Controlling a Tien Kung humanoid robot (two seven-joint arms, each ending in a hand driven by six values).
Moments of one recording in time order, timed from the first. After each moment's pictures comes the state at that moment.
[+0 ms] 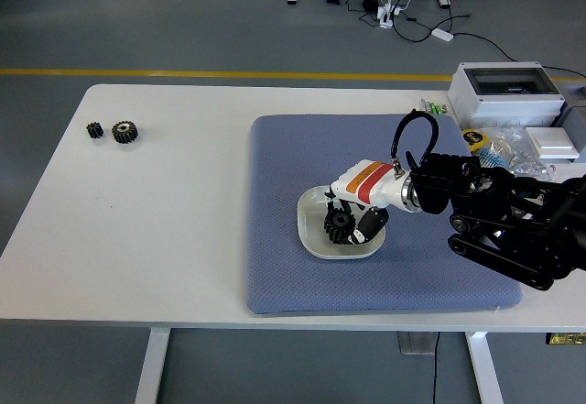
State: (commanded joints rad) left arm -0.02 0.04 -1.93 -0.18 1.48 0.16 0.04; right arm 1.16 -0.28 0.01 1.02 -1.73 0.03 0.05
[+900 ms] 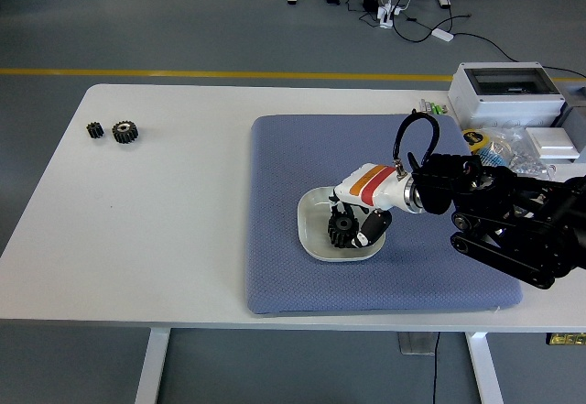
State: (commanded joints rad) left arm -0.02 0.05 -1.93 -0.18 1.48 0.16 0.04; right arm 1.16 -0.28 0.01 1.00 -1.73 0.07 0.07
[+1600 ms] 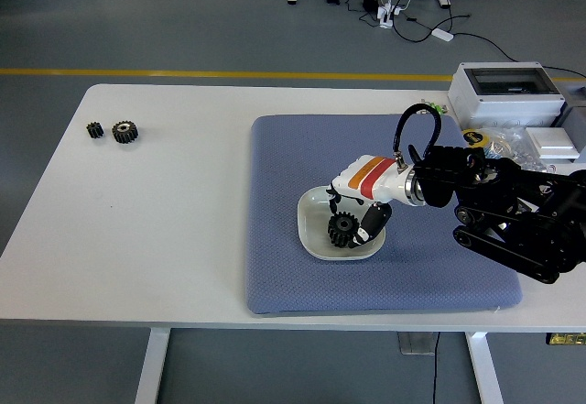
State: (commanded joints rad) left arm -0.02 0.05 -1.93 -0.18 1.48 0.16 0.05; right arm 1.18 -0.30 0.03 1.02 -1.76 0.06 0.10
